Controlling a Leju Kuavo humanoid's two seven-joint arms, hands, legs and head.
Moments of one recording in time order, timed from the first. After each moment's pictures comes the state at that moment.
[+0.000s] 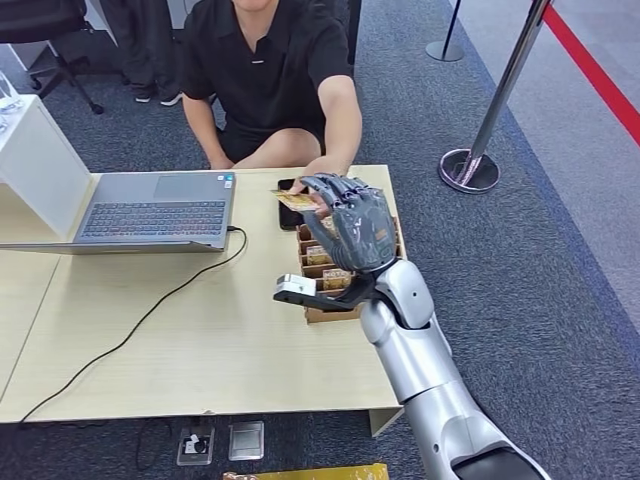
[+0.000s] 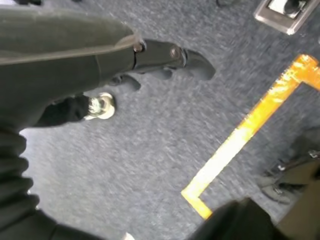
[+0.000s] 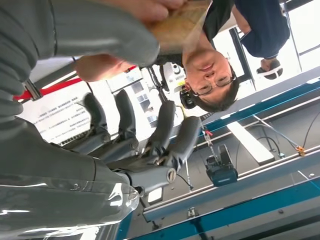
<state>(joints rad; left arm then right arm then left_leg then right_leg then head) -0.14 -0.12 0.52 -0.22 -1.43 0.02 0.06 -0.47 0.27 0.19 -1.12 1.27 -0.69 -0.53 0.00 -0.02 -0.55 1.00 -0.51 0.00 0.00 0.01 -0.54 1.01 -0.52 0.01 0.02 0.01</state>
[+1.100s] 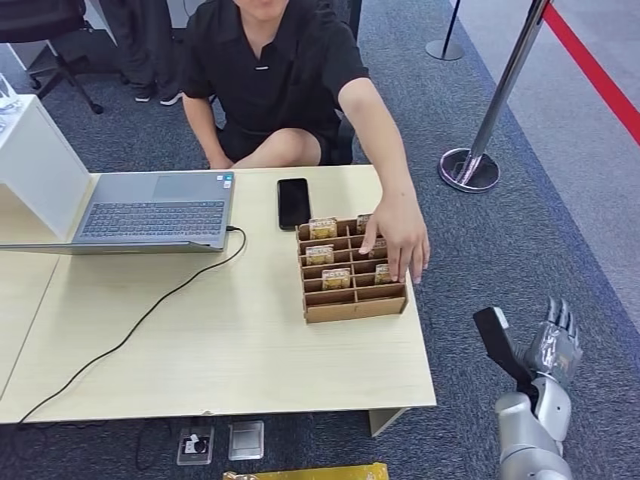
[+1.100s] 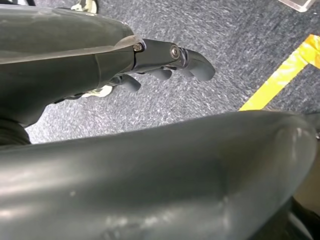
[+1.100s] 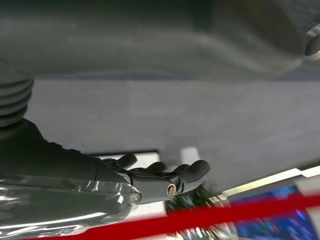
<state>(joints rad) -0.10 -0.13 0.59 -0.22 -1.41 0.05 0.04 -0.30 0.07 -0.78 -0.72 1.37 -0.69 -0.25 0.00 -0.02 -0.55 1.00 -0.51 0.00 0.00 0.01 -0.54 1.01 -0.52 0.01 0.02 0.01</state>
